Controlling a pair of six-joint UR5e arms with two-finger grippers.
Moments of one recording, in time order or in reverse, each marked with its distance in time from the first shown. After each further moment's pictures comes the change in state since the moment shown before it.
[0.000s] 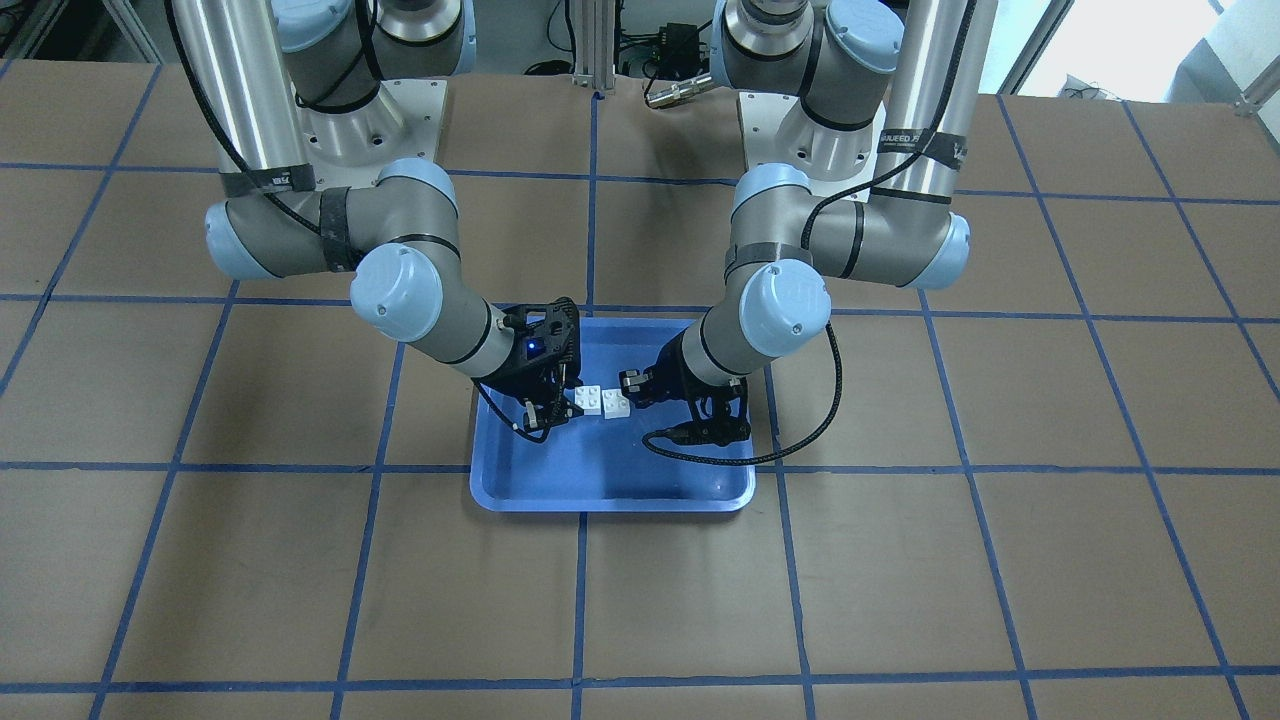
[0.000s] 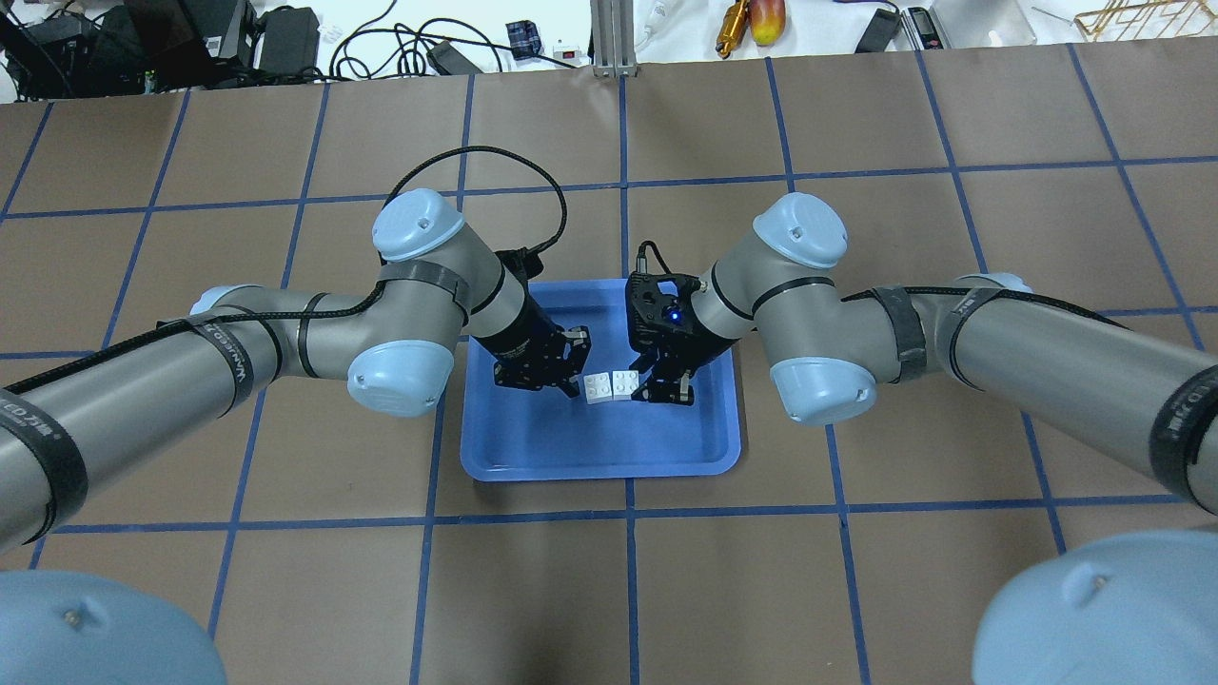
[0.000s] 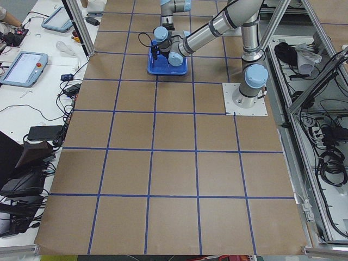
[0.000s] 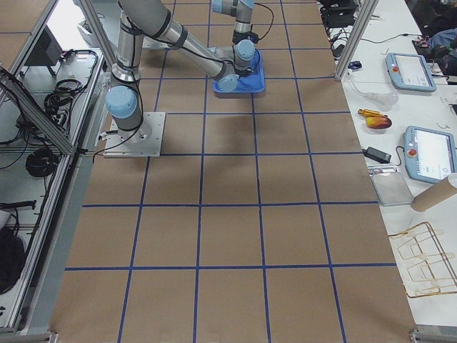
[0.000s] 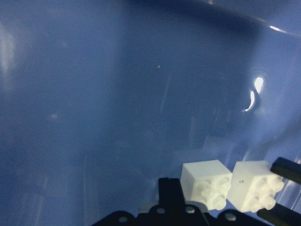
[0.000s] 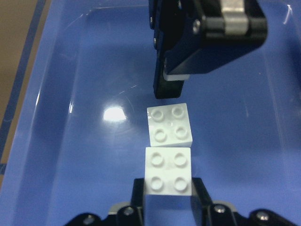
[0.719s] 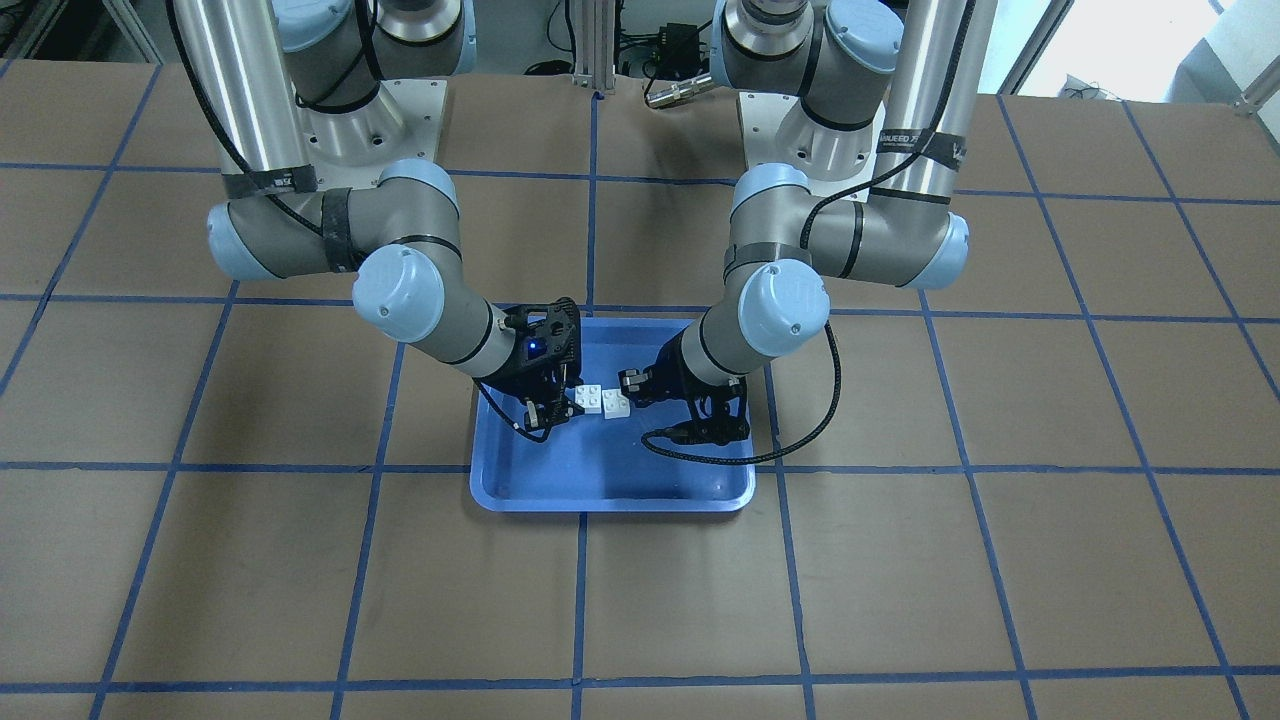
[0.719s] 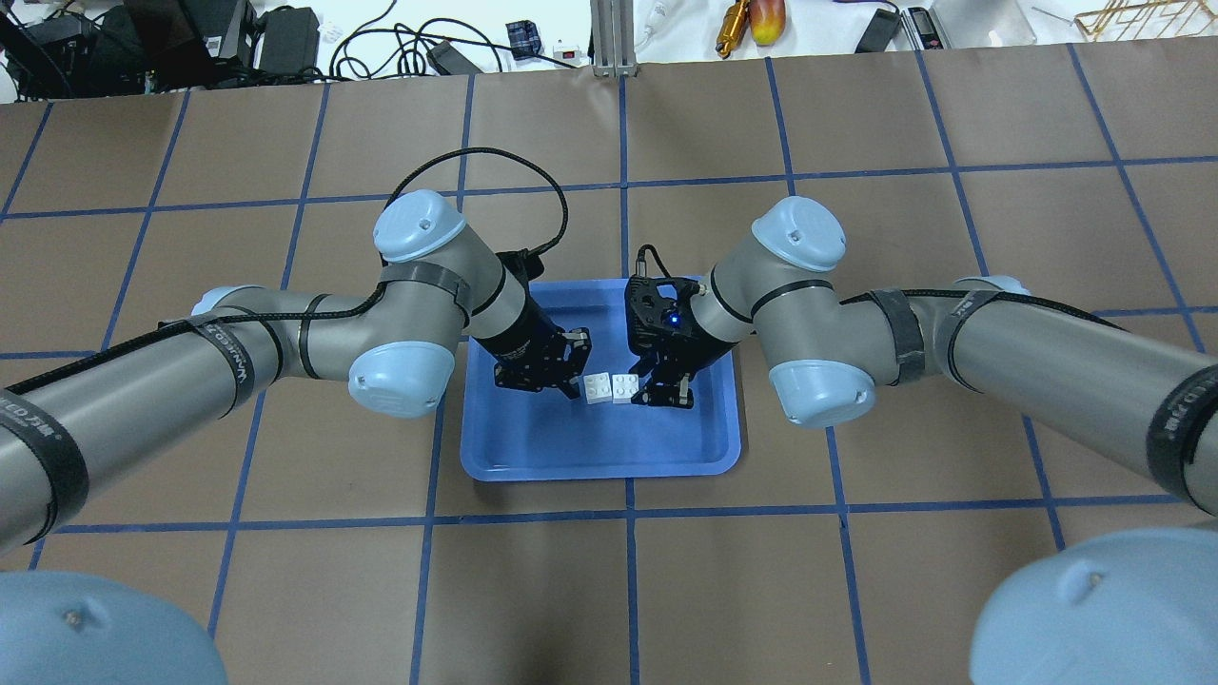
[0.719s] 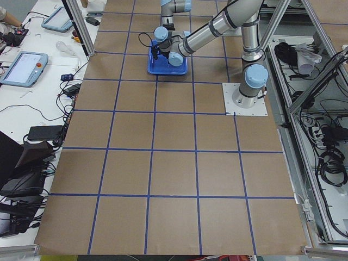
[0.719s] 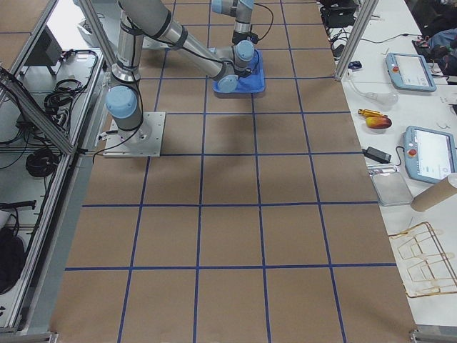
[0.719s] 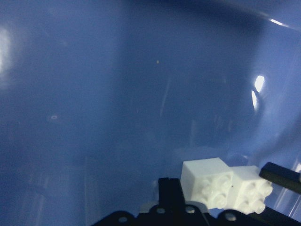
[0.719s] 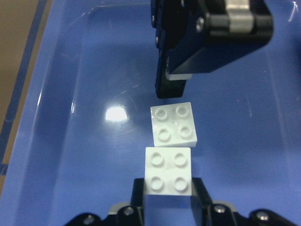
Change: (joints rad) left arm -0.001 0.000 -0.001 0.000 0.002 0.001; right arm 0.003 0.008 0.002 0.000 0.000 0.005
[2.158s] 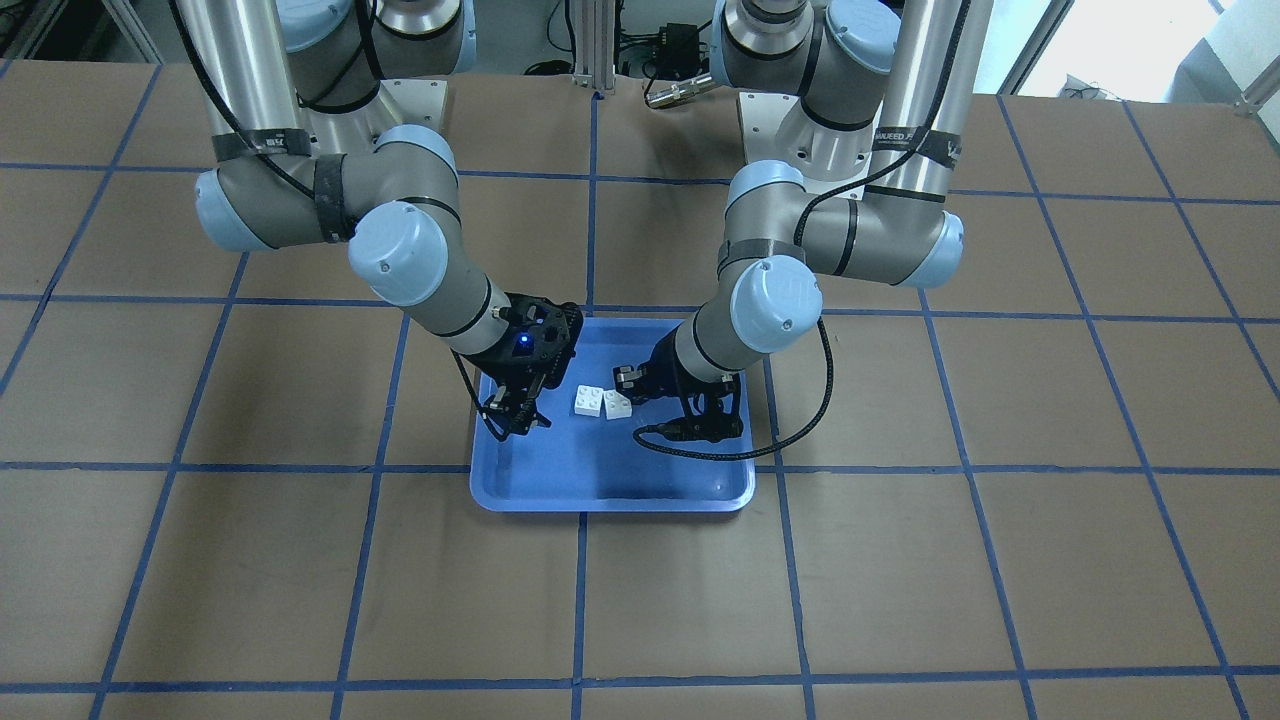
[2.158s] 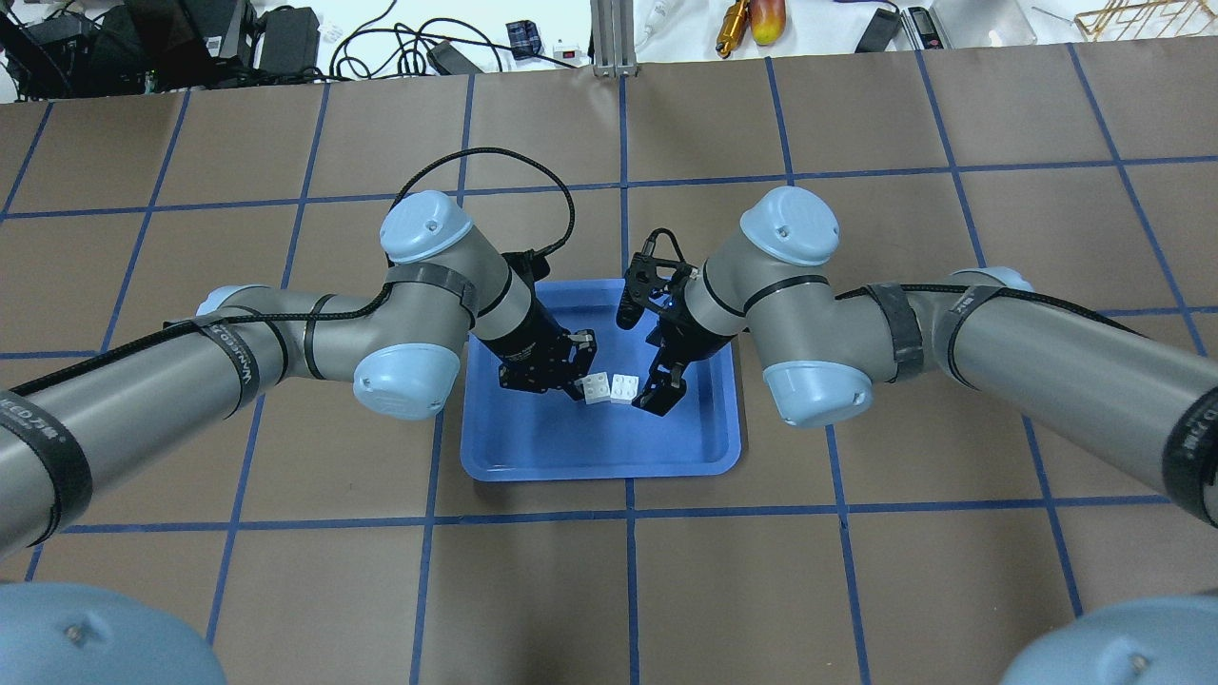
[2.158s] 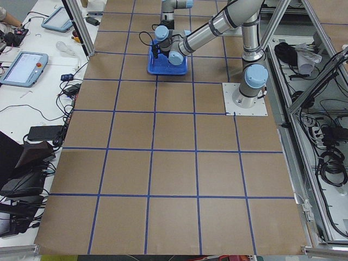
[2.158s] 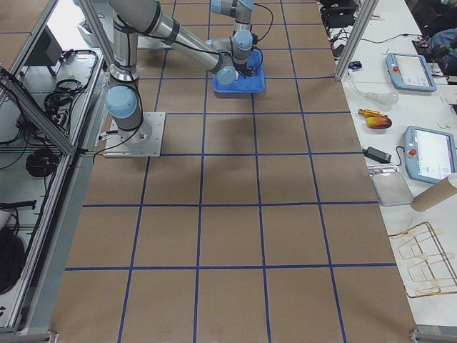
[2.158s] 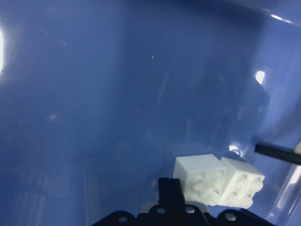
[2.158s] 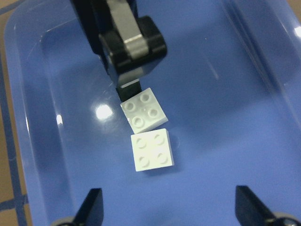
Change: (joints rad) left arm -0.013 0.003 0.003 0.000 0.002 0.001; right arm 0.005 -0.113 -0.021 0.089 -0.116 0.423
